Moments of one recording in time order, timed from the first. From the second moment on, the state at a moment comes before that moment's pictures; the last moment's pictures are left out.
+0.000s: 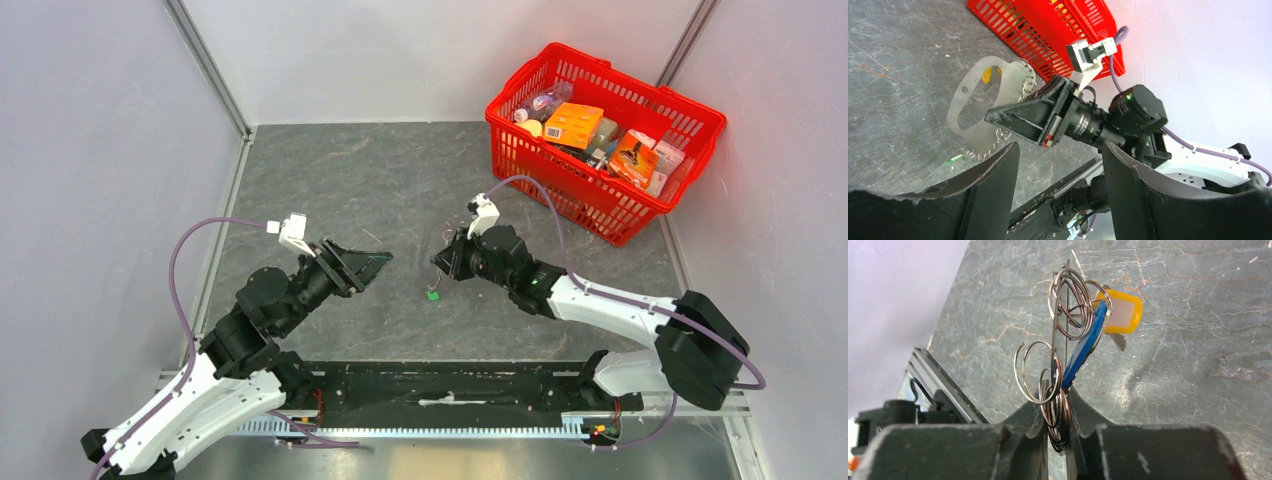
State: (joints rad) left arm -0.82 0.47 0.68 -0.27 -0.14 -0.93; right arm 0.88 1.29 0.70 0.23 0.04 0.61
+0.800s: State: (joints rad) left arm -0.82 0.42 0.66 -0.31 -0.15 -0.93; right arm 0.71 1.81 0.64 0.70 -0.24 1.17
